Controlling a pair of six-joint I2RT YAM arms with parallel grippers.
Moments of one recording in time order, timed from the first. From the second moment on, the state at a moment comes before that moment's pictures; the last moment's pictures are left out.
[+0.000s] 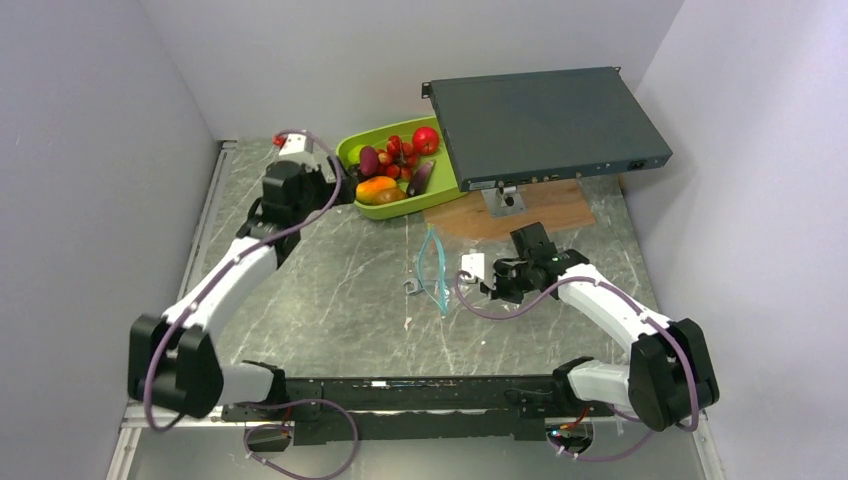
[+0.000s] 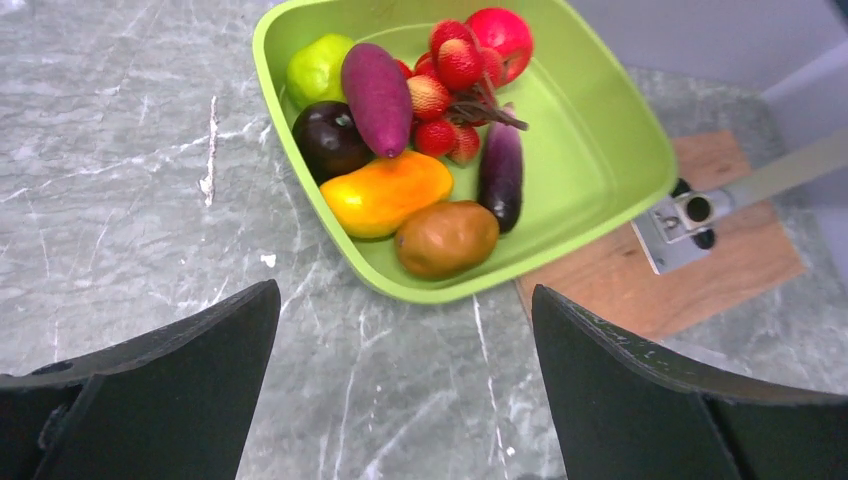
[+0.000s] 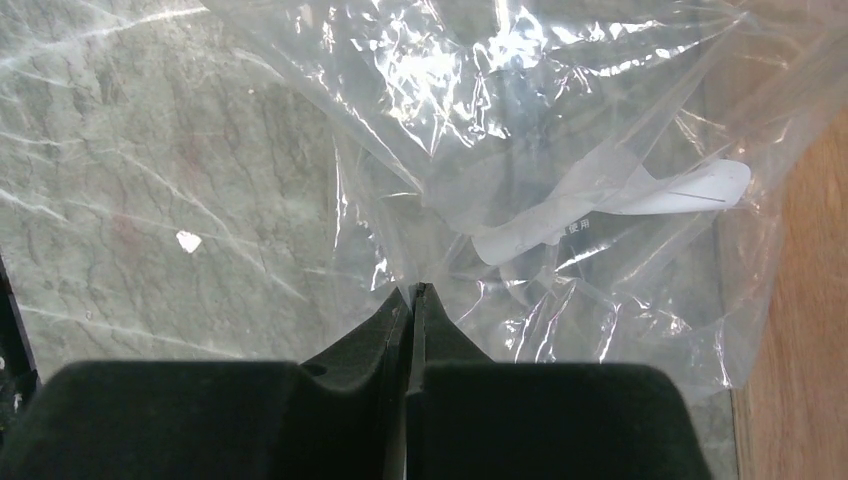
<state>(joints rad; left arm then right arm) -0.27 1.36 1.00 0.04 0.00 -0.38 0.40 1.23 0.70 -0.58 -0.50 -1.04</state>
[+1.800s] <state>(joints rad) -0.23 0.66 0.75 -0.32 0.31 -0.04 -0.58 0.72 0.70 -0.59 -0.74 -0.72</state>
